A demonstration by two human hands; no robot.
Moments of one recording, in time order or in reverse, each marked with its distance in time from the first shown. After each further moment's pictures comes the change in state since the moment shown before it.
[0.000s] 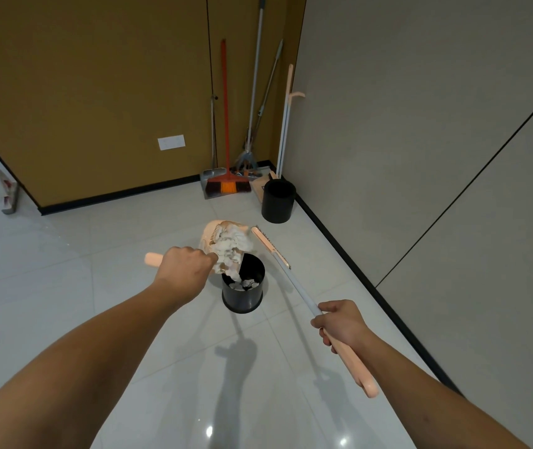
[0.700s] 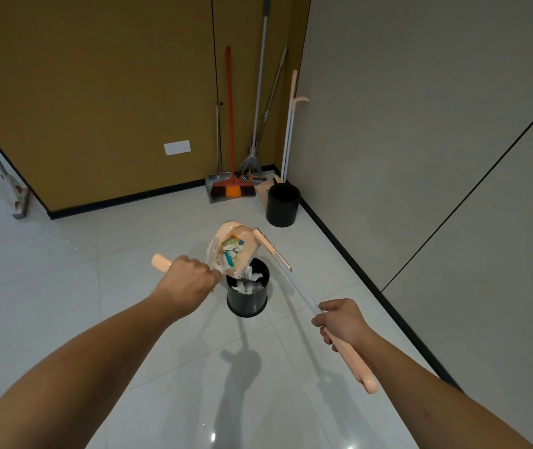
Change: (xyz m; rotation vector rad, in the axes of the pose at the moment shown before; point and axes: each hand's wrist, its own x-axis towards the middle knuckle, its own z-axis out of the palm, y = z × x) left_hand -0.022 -0.003 -0.003 0.086 -0.015 0.224; right_hand 0.001 -0.008 0.006 0.004 -0.005 -0.012
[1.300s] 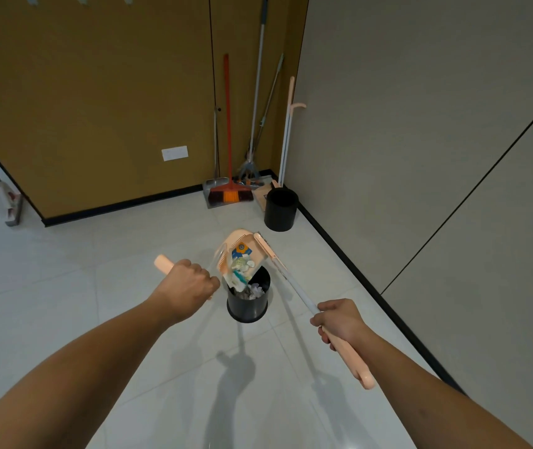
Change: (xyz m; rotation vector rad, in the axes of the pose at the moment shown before) left_hand -0.008 -0.022 0.013 0.031 0.013 0.074; right_hand -0.004 -0.012 0.023 0.021 0.024 -0.009
